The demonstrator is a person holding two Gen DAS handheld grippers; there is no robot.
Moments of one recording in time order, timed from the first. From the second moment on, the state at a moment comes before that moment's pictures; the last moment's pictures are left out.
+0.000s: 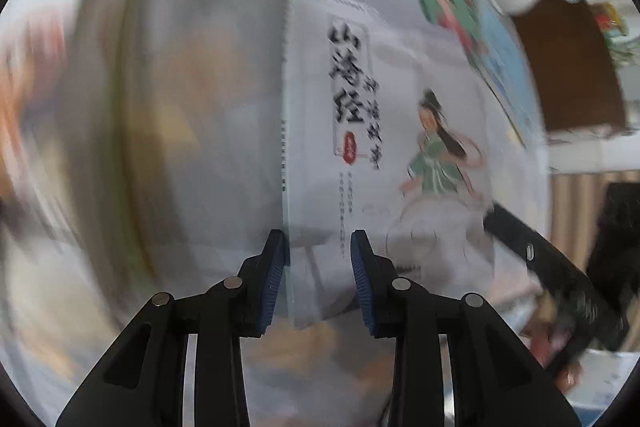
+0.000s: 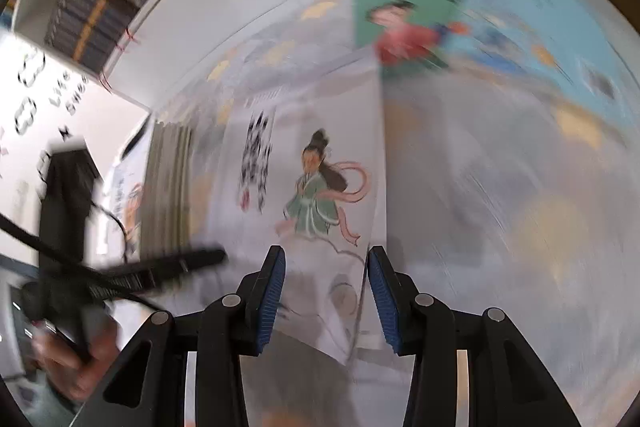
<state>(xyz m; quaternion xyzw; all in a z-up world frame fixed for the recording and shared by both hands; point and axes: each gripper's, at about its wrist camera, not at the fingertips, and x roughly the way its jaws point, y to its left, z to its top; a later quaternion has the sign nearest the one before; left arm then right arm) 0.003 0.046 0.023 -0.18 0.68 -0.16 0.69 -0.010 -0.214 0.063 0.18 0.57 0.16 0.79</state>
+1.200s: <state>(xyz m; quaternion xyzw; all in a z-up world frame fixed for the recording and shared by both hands) -0.077 -0.002 0.017 -0.38 0.59 -0.09 0.71 -0.082 -0.292 0.036 0.18 0.63 0.20 0.73</state>
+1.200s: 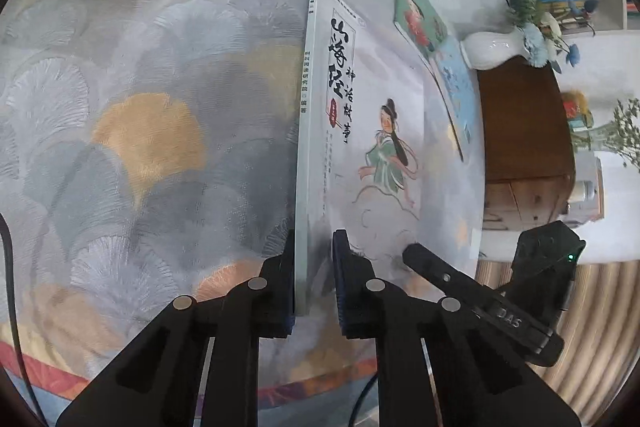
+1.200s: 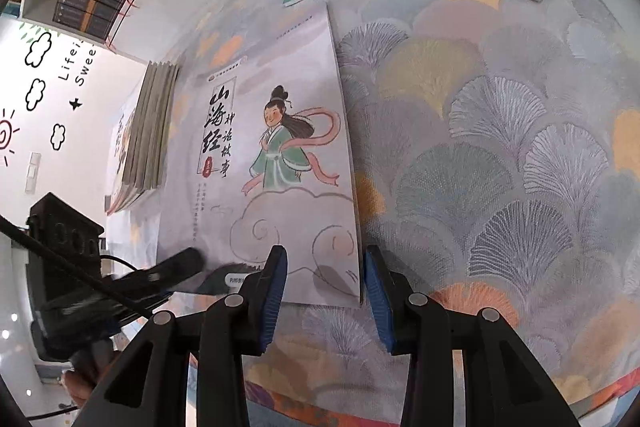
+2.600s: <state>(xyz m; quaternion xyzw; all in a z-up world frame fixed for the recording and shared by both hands) -0.067 0.000 0.096 -0.33 0.53 -0.22 0.75 -0.106 -0.253 0.096 0.07 0.54 0.24 0.81</state>
